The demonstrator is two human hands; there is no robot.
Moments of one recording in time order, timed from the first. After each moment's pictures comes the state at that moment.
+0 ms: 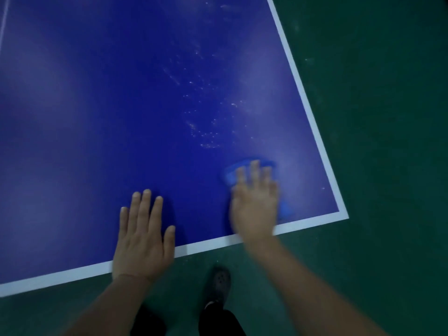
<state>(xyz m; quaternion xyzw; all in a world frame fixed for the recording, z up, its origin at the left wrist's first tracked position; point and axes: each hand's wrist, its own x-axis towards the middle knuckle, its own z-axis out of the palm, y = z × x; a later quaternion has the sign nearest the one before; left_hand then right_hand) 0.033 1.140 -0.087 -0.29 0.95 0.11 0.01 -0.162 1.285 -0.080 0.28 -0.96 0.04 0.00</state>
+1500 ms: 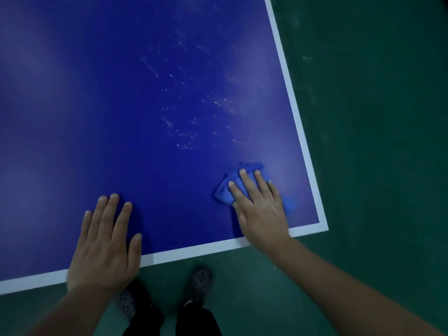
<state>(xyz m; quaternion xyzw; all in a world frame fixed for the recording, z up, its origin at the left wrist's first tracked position) 0.025 1.146 -0.077 -0.31 0.94 0.12 0.04 -0.222 1.358 -0.089 0.46 -0.89 0.01 -0.01</state>
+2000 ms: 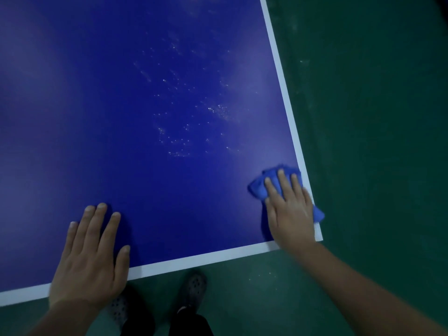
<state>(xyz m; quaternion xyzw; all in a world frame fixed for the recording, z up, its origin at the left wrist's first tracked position) 0.026 1.142 -0.082 -0.30 0.95 0.11 0.05 -0.276 1.399 -0.082 0.35 -0.94 0.02 -0.02</state>
